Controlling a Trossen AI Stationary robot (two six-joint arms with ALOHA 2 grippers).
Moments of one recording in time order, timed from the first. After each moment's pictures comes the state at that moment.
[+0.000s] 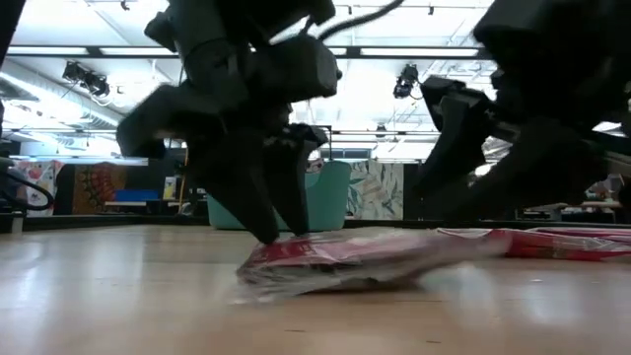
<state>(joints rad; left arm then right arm) -0.28 1.95 1.20 -0.32 -0.05 0.20 0.54 1.77 0.71 0.33 0.44 -0.31</state>
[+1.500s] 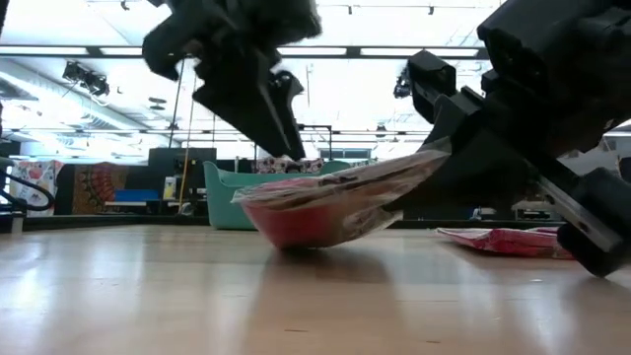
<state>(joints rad) -0.28 1.74 1.15 -0.36 -0.16 0.03 0.54 1.91 0.72 0.65 0.55 -0.67</state>
